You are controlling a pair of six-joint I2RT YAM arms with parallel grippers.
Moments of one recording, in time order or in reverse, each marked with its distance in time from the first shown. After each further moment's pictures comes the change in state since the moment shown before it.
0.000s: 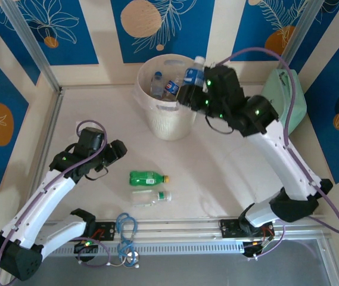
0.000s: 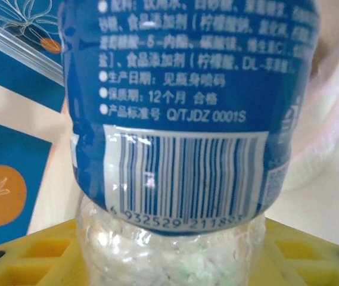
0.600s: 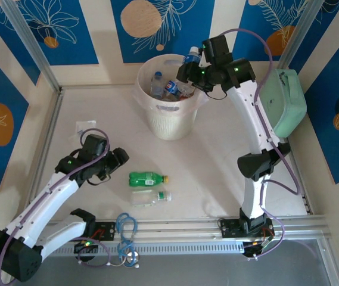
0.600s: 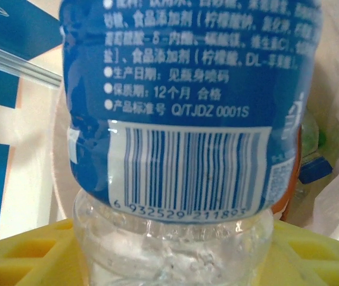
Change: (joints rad) left arm -0.001 -0.013 -0.130 0.037 0.071 -0.090; right arm -0.267 0.482 0.467 -0.187 -0.282 -0.146
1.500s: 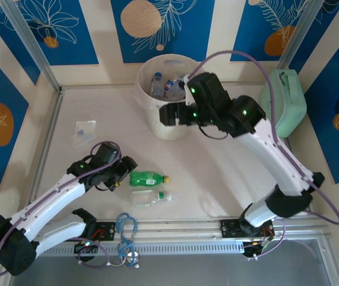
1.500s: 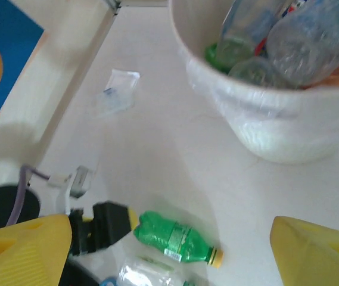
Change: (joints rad) left arm -0.170 0.054 -0.096 0.079 0.002 -0.275; right arm 0.413 -0.491 -0.527 0.084 0.229 -0.119
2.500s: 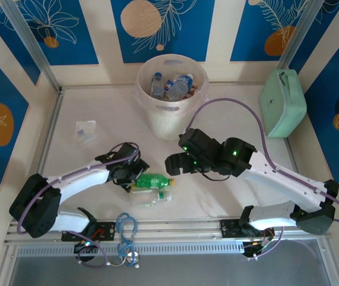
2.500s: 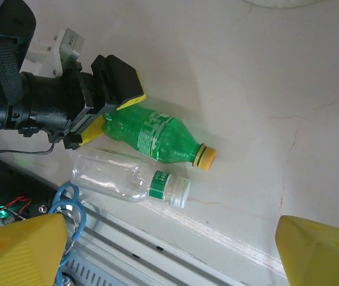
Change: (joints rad) left arm -0.071 0.365 -0.011 0.255 0.047 -0.202; right arm 0.241 -0.248 -0.576 0.046 0.079 0.231
